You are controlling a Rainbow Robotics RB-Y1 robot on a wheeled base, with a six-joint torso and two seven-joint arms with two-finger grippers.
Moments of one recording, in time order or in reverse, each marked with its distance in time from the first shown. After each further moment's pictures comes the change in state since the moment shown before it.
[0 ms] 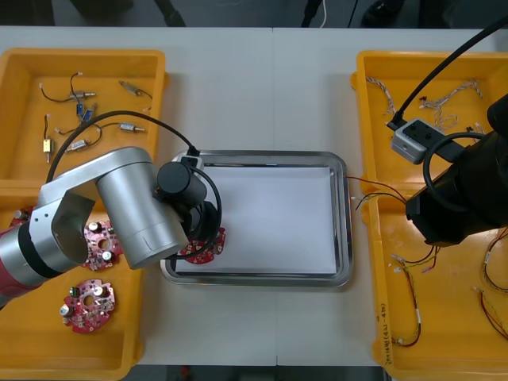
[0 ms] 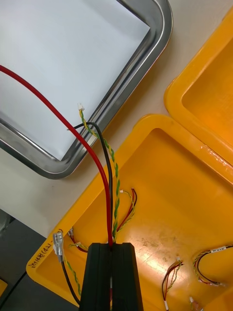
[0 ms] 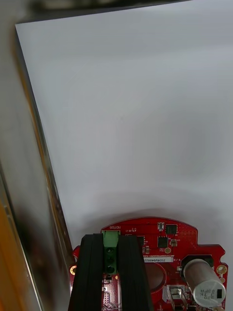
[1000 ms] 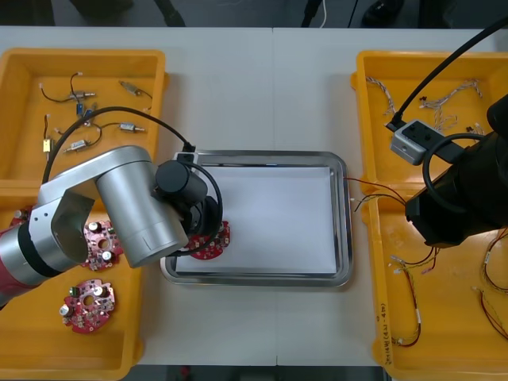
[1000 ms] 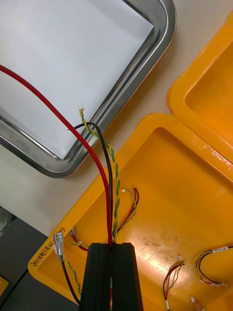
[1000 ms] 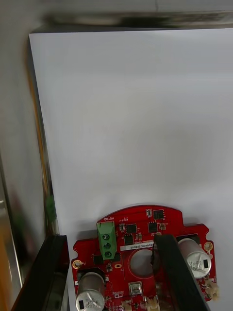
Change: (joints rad) right arm 0.000 0.000 0.000 0.000 -0.009 0.000 0.000; left arm 0.000 -0.001 0.008 0.002 -0.005 -0.027 0.090
